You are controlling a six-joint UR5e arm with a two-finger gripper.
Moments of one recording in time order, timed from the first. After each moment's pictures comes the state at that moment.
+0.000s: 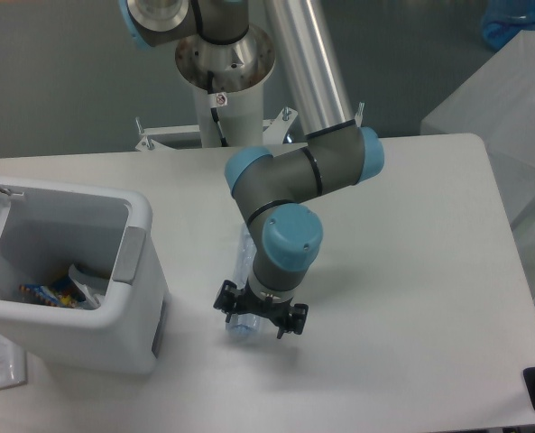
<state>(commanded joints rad) 2.36 -2.14 -1.60 -0.95 1.38 0.63</state>
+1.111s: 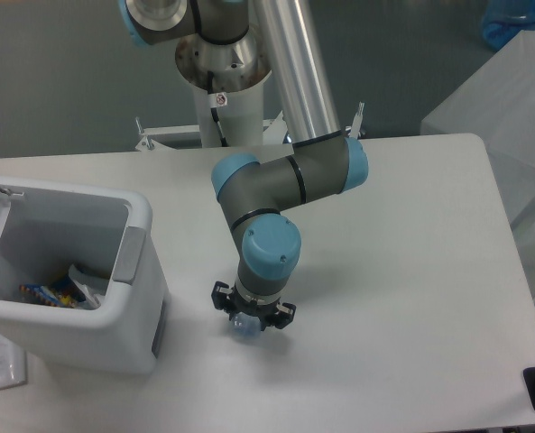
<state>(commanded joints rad) 2.35 -2.14 -1.61 -0.96 1.43 0.63</state>
